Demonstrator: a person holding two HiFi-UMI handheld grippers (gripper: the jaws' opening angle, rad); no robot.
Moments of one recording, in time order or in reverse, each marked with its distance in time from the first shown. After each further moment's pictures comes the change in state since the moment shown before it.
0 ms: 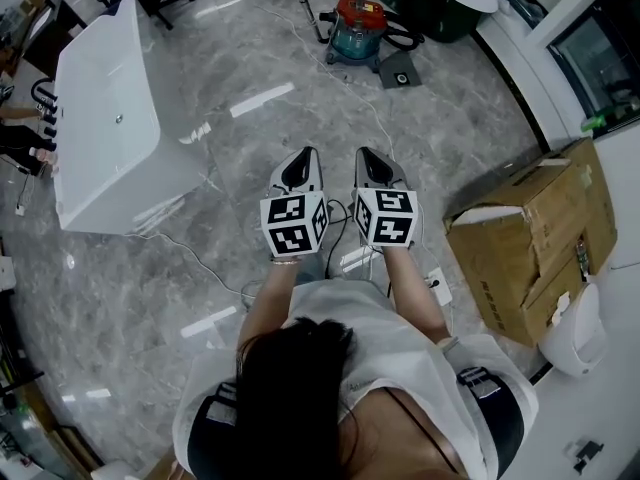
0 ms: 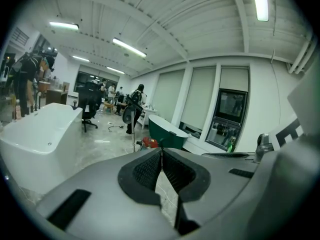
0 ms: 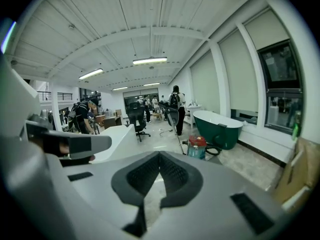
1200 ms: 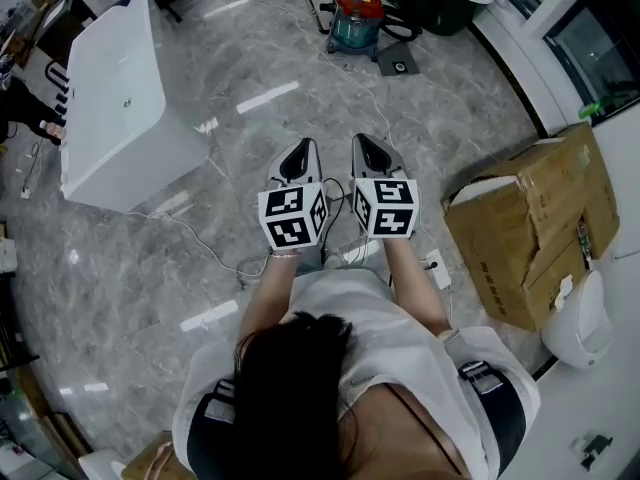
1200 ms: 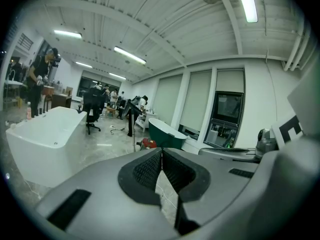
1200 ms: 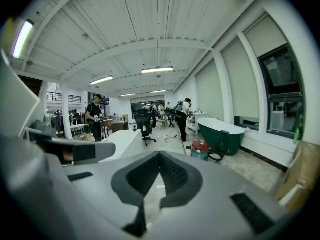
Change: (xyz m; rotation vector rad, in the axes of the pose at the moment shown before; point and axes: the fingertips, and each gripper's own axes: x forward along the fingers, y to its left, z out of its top) left arm -0.113 -0.065 -0.043 0.009 -0.055 0.027; right arm -0.126 0.020 -0.029 -0.040 -0.084 0.062
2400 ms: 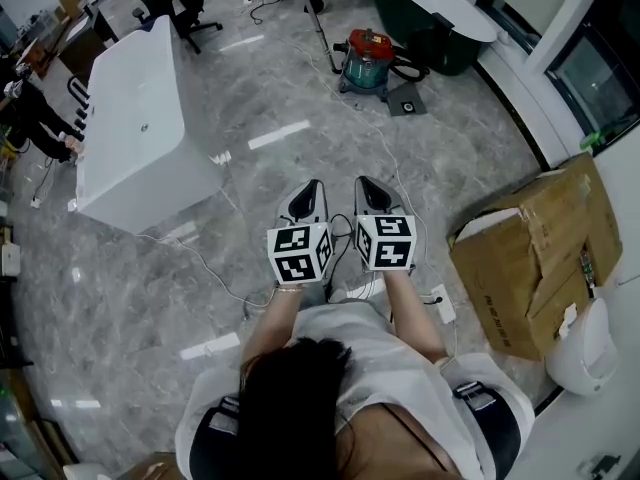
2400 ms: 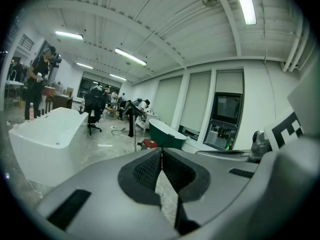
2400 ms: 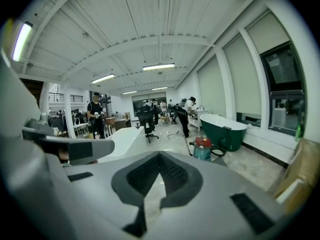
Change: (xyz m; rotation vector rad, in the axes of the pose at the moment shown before) left arm -0.037 0.005 -0.001 -0.001 -0.013 0.003; right arm -0.016 0.029 -0.009 0.007 0.036 0.027
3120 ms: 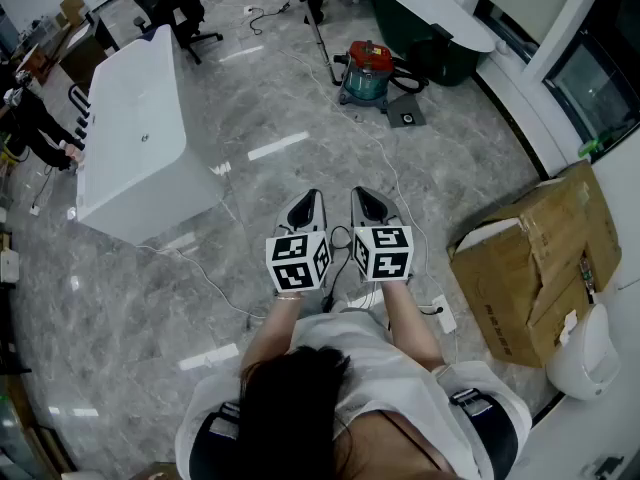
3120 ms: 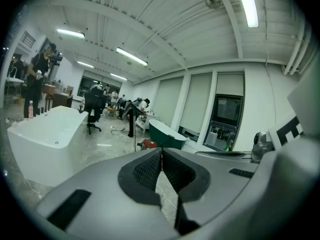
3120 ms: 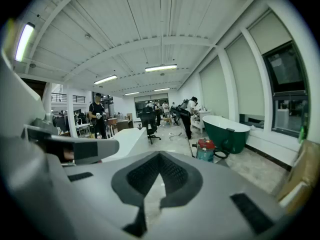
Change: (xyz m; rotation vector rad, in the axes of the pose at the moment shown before) left arm 0.002 0.012 0.004 -0.020 0.004 -0.006; right arm 0.008 0.015 0.003 -0.006 -0.003 0.020
